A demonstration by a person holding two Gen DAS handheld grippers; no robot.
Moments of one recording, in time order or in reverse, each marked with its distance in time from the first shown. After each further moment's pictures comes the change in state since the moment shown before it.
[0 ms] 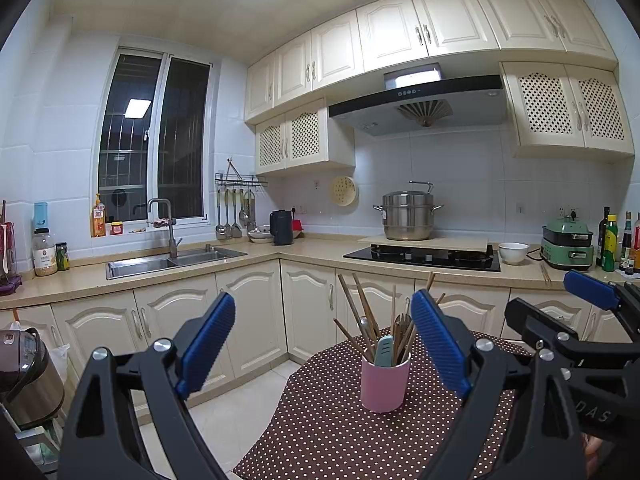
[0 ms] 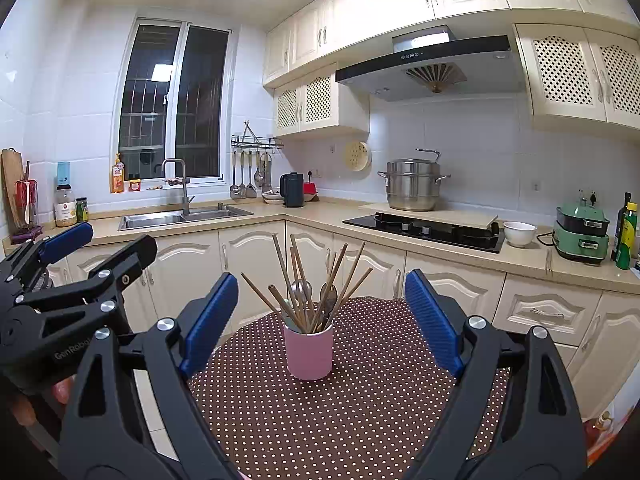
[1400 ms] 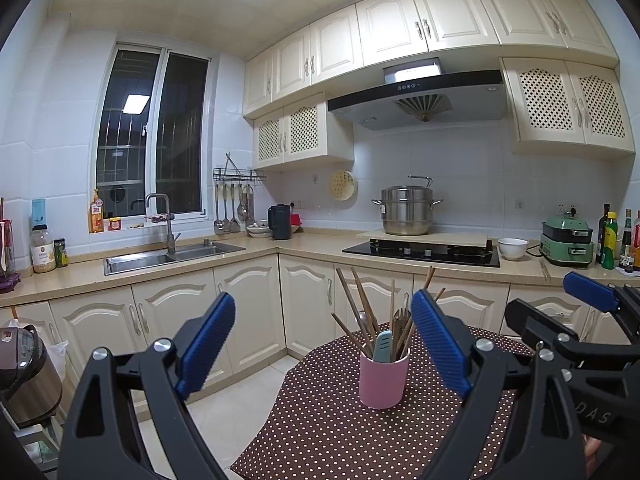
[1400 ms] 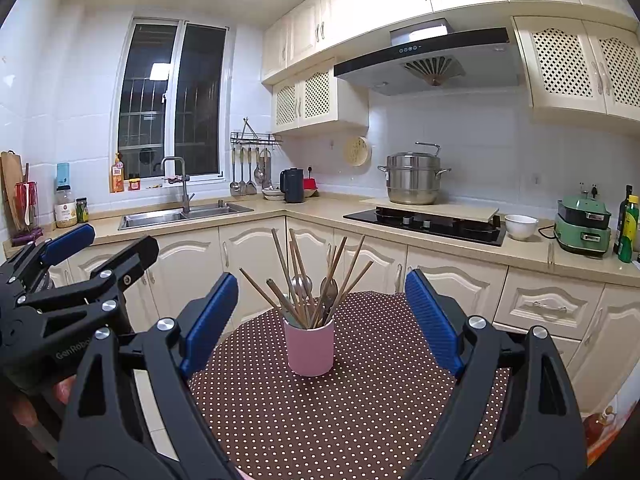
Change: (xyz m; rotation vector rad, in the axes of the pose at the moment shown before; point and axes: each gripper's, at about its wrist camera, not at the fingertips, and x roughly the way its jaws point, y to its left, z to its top) left arm 0.007 -0.001 -0.004 -0.002 0.021 -0.006; right arm 0.004 -0.002 -0.004 0.013 0.013 0.001
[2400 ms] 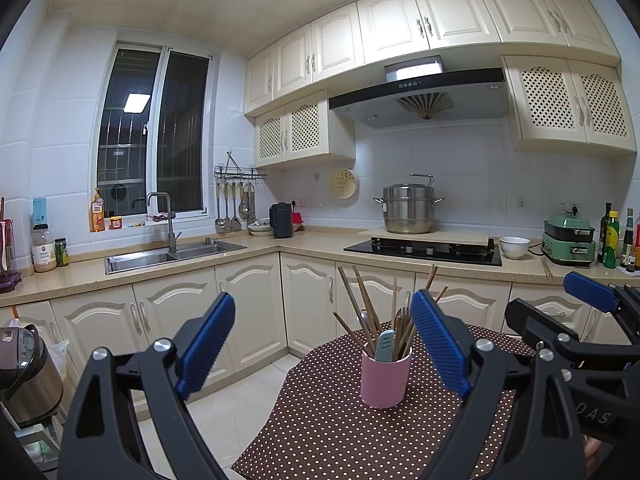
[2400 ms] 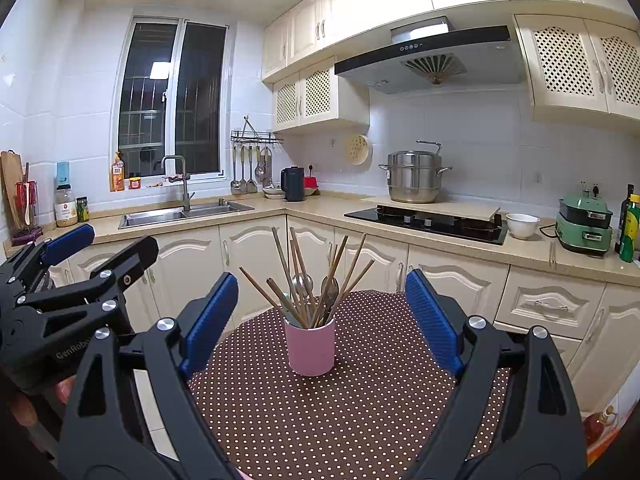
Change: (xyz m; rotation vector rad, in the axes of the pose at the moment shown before) left arm 0.001 0.002 -0.002 -0.001 0.002 0.003; right arm 0.003 0.000 -0.002 0.001 0.003 0.003
